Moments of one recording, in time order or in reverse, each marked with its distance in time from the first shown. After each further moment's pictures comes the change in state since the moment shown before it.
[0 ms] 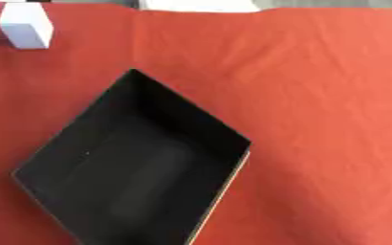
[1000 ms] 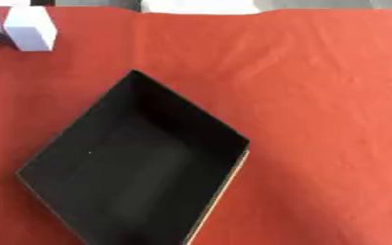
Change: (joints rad) left arm 0.006 -0.030 -0.031 -0.041 0.042 -0.039 0.008; right arm 0.028 -0.006 -0.001 0.000 -0.004 0.000 -0.001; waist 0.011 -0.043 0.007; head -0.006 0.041
